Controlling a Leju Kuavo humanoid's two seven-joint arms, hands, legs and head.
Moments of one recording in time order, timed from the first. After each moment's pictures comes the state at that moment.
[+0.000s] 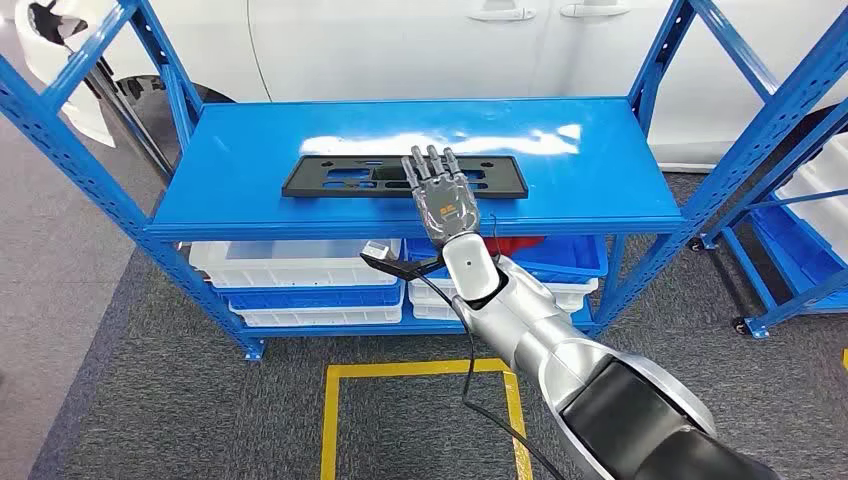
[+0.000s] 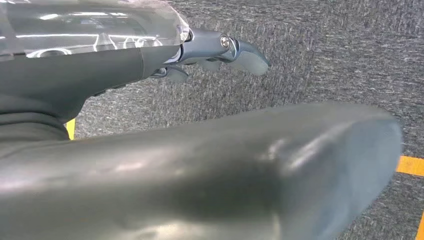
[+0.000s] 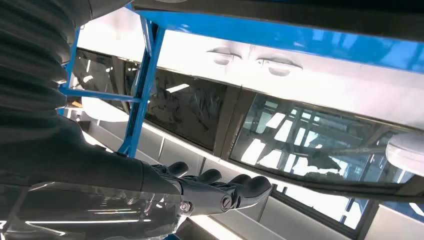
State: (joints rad) left arm -0.11 -0.08 1.19 -0.22 -0.93 -0.11 -0.29; right arm -0.97 0.16 0.71 -0.34 1.49 -0.44 0.35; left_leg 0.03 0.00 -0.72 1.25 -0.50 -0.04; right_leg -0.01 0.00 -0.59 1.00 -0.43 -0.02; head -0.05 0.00
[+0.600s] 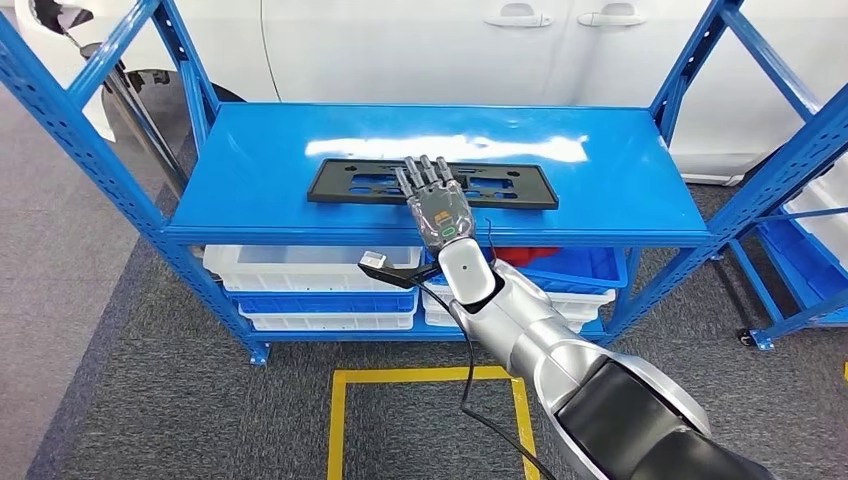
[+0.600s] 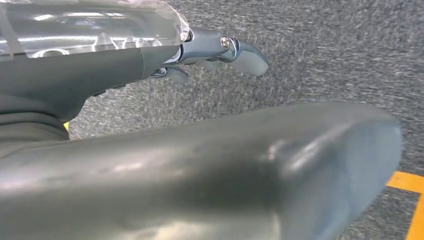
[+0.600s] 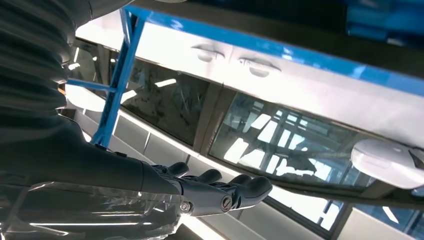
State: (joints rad) left arm -0.11 -0.08 1.19 -0.22 -0.93 -0.12 -0.29; right arm -0.97 0.18 0.71 -0.30 1.50 -0.43 0.32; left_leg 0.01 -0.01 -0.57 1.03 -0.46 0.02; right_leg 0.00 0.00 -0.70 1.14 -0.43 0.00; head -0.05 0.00
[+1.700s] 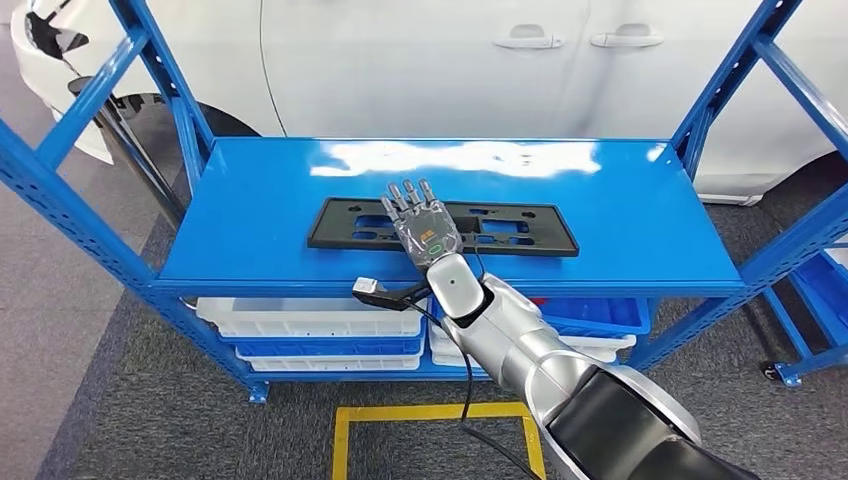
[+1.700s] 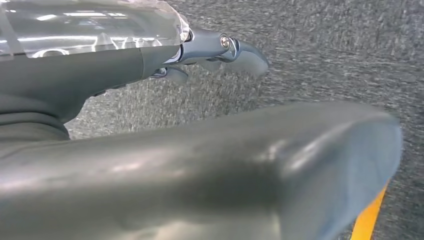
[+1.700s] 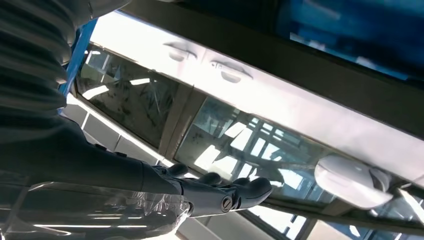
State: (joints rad) left arm -0.09 -0.09 1.21 -0.21 -0.93 -0.11 -0.31; right arm -0.94 0.21 0.71 -0.27 1.54 -0.36 0.26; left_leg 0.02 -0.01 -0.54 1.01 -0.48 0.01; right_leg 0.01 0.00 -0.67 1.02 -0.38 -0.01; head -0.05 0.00
